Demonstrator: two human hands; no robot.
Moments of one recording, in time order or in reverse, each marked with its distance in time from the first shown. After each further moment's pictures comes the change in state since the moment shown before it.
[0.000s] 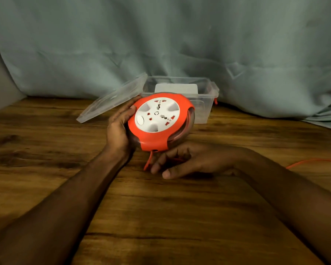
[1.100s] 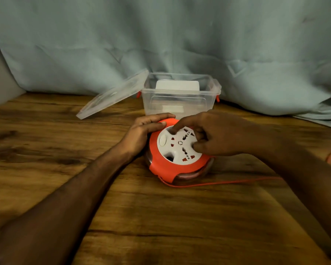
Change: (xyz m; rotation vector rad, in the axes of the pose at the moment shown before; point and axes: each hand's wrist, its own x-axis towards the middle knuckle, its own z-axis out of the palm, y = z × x) left_hand -0.006 -0.012 0.009 0.372 -0.429 -0.076; right_hand -0.020 -0.021 -0.038 -0.831 0.374 0.077
